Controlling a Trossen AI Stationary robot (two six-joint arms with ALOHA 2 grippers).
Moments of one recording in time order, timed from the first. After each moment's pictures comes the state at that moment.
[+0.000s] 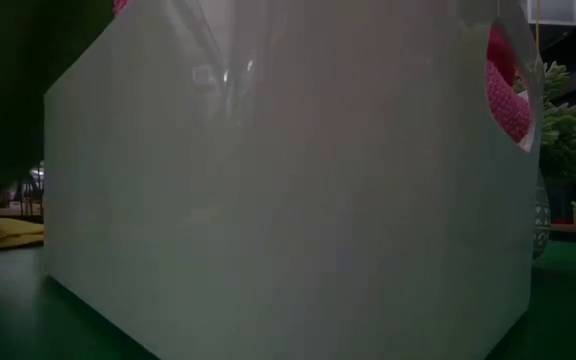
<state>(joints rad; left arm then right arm) -0.65 1.67 1.71 -1.00 -0.45 -1.10 0.71 1.15 1.21 -0.63 0.30 0.39</state>
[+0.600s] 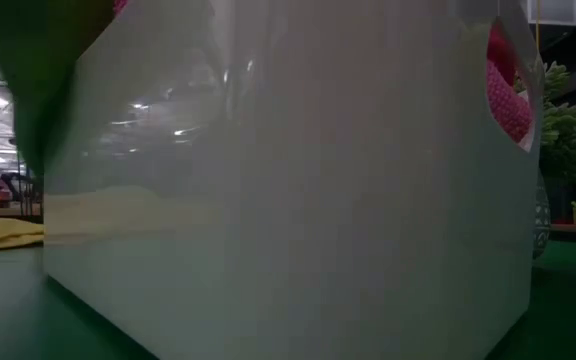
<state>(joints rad) -0.46 1.67 1.71 -0.58 -0.45 -0.69 0.71 1.18 1.21 -0.38 0.51 0.22</state>
